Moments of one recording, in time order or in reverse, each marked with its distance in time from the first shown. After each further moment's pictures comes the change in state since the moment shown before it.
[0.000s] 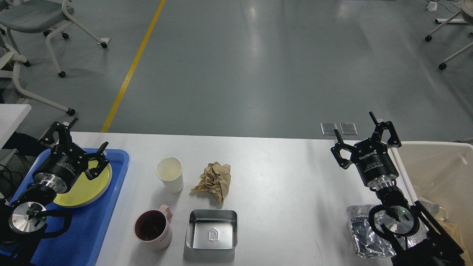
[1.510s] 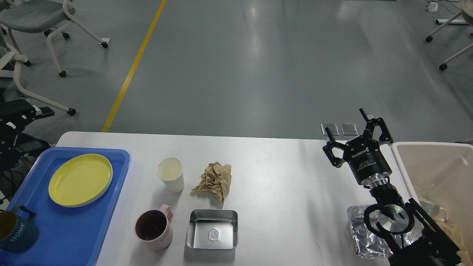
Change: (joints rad) left arm 0.030 1.043 0.311 -0.403 0.085 -0.212 -0.010; right arm 0.005 -0.004 -0.047 0.040 -0.007 -0.003 0.000
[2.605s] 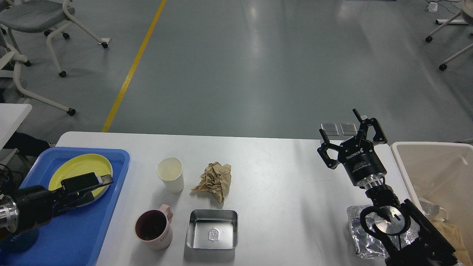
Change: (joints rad) left arm 0.020 -0.317 0.218 0.041 0.610 -0.053 -0.174; right arm -0.010 0.019 -0.013 0.032 -0.056 0.002 0.000
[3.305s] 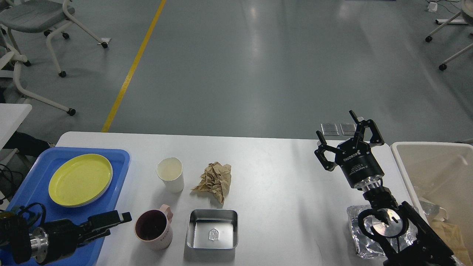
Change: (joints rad) left arm -0.018 -0.186 0.137 0.093 0.150 0.015 0.010; right arm -0.021 0.005 0.001 0.021 -0.008 -0.002 0.000
